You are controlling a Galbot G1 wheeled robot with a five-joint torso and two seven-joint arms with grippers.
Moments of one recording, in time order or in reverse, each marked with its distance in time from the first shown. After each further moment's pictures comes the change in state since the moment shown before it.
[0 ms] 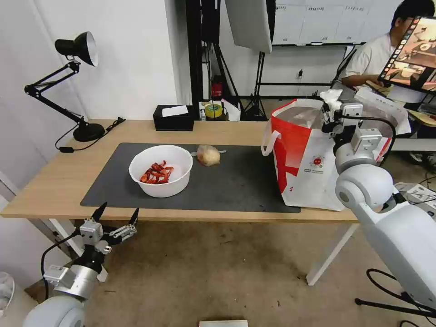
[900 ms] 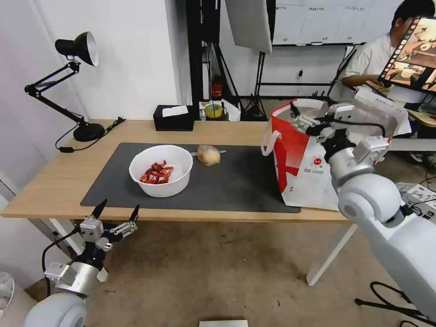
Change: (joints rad) left arm -0.002 0.003 0.001 -0.017 0.001 -0.007 -0.020; right arm -0.192 -0.044 0.047 0.213 0.119 0.157 -0.289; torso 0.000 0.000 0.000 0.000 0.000
